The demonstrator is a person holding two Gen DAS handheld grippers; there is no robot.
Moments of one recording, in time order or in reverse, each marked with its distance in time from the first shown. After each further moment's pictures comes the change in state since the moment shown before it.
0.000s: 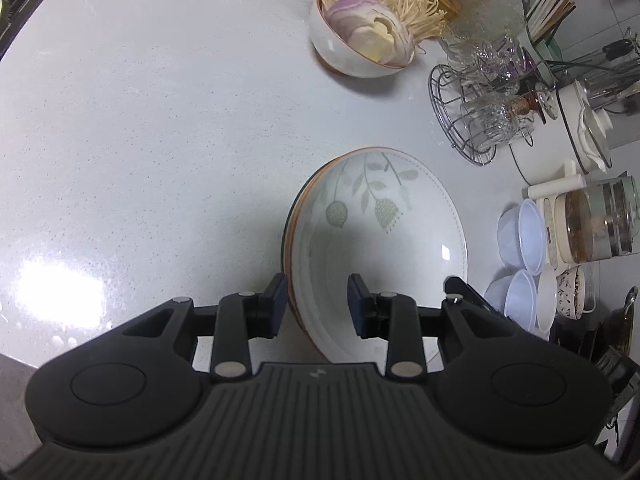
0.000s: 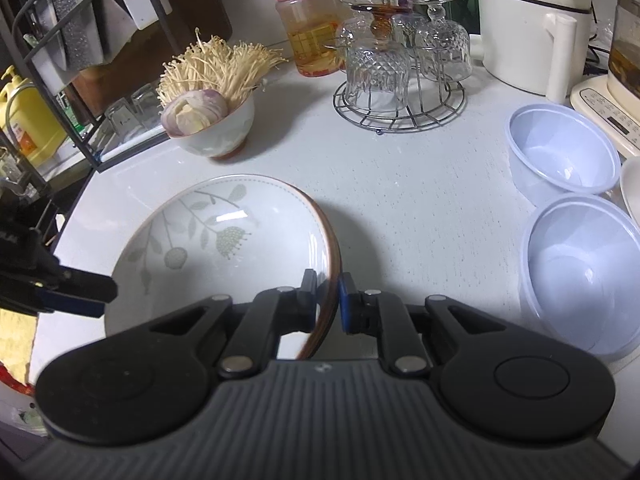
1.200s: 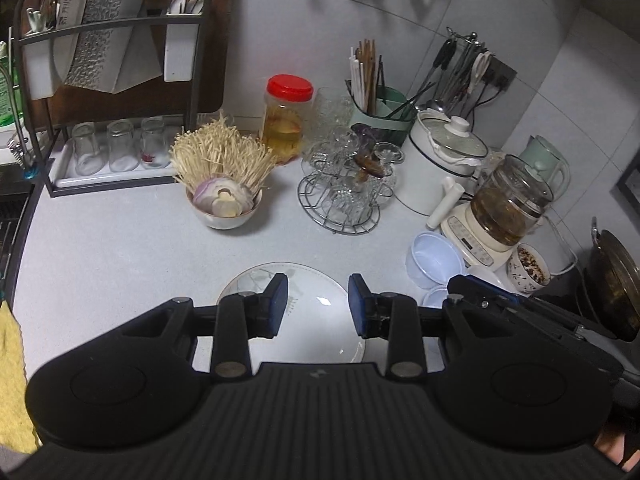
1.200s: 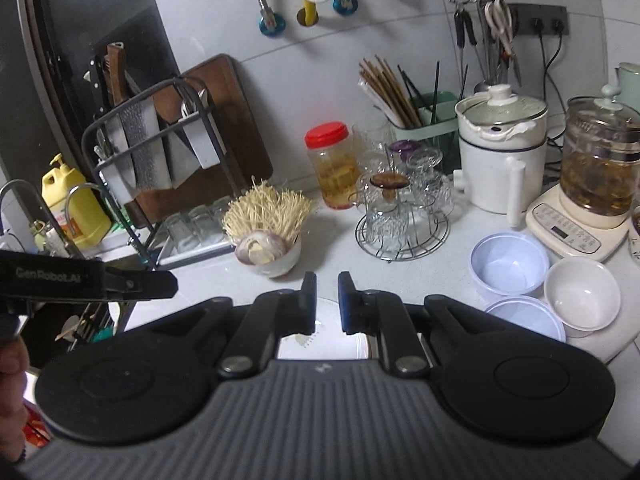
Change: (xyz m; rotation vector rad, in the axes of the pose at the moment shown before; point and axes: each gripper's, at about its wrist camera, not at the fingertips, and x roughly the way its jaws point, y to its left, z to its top) left arm -0.135 -0.114 -0.061 0.463 -0.401 -0.039; right arm -0.158 0.029 0.026 0.034 -0.308 0.021
